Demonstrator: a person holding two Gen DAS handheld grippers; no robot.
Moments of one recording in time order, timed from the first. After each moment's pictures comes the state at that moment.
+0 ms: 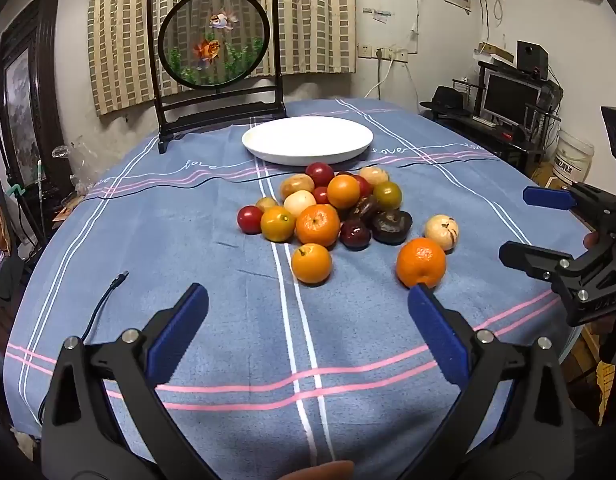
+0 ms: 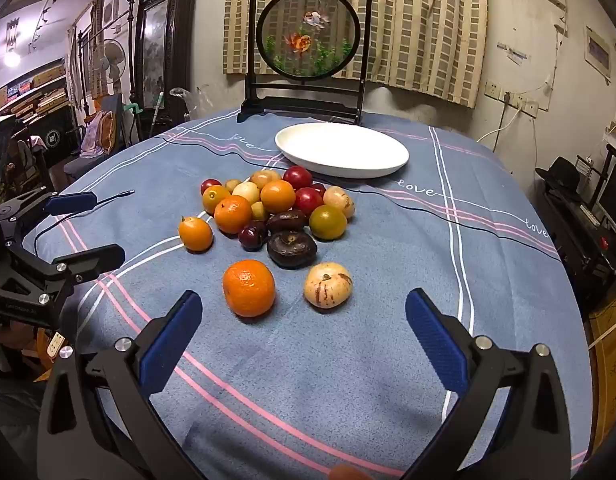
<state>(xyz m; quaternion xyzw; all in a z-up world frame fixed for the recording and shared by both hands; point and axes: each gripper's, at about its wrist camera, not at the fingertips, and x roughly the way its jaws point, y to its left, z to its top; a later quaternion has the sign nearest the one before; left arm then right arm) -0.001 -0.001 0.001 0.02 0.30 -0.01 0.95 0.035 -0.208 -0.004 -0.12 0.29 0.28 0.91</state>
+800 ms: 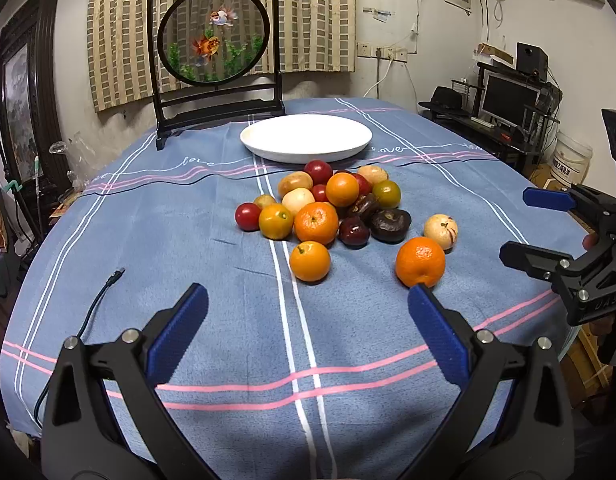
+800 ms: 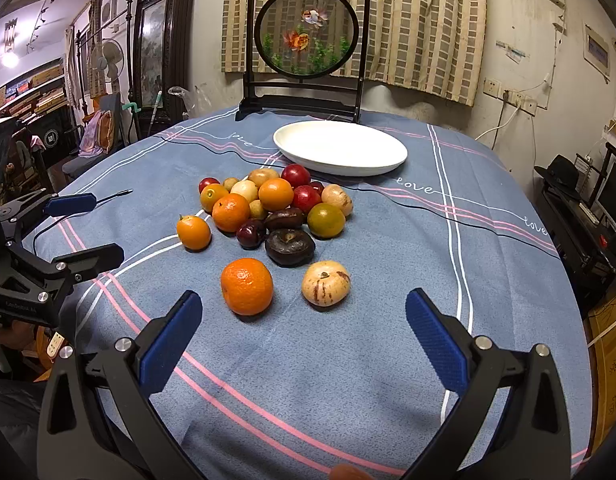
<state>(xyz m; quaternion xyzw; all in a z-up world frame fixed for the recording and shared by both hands) 0.002 0.004 -0.002 0.01 0.31 -0.01 0.95 0.034 -0.210 -0.004 -0.11 0.30 0.28 0.90</state>
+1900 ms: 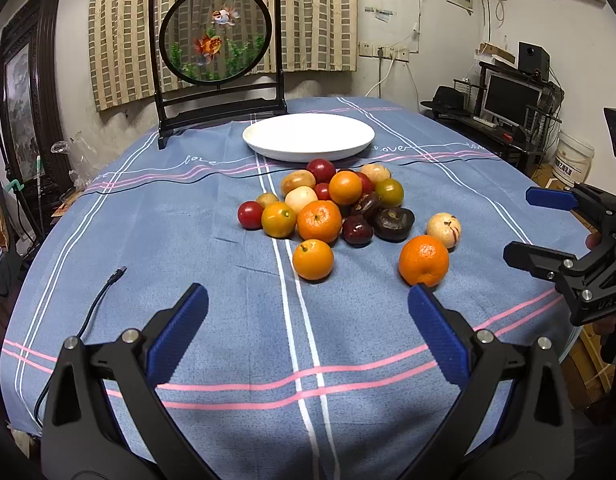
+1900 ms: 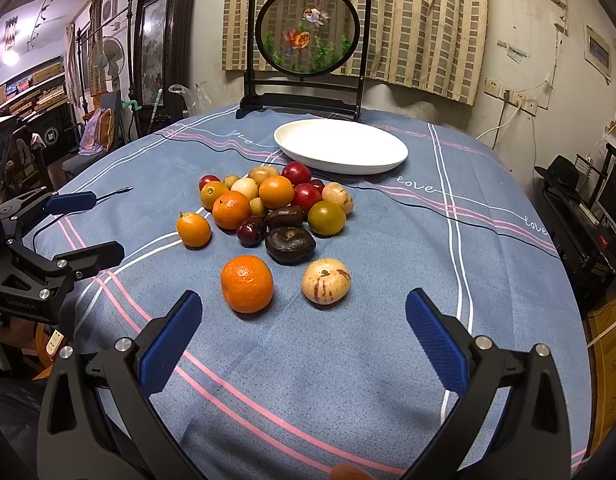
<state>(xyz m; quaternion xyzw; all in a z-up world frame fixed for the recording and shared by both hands) 0.003 0.004 -0.004 0.01 0.31 -0.01 0.95 0.035 -0.208 -0.005 -0.12 0.30 0.28 0.90</state>
